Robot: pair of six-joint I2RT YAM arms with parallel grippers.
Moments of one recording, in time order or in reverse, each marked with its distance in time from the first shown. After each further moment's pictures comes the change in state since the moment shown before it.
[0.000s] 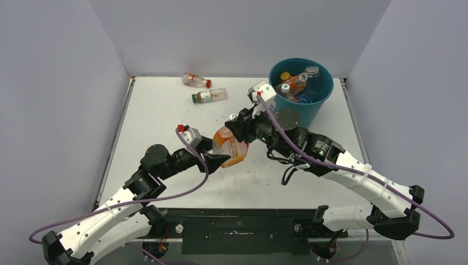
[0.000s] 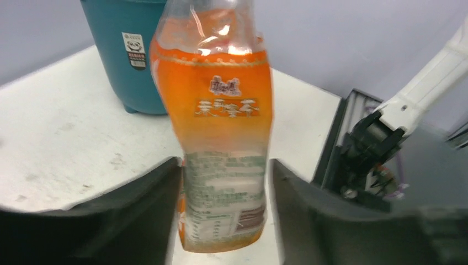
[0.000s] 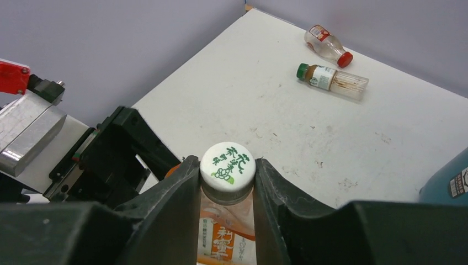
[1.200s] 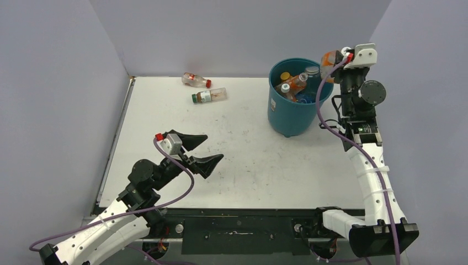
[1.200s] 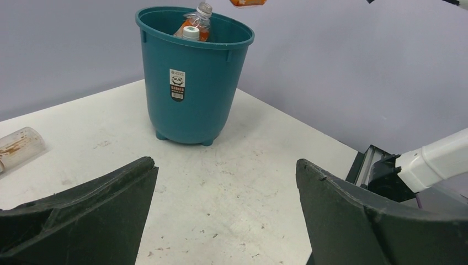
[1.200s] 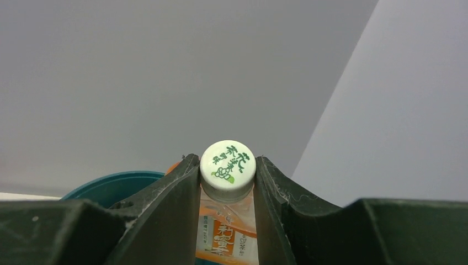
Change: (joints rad) left arm -0.011 -0.182 -0.131 0.123 -0.200 -0.054; right arm -0.957 -0.090 -0.171 0.577 -0.117 -0.527
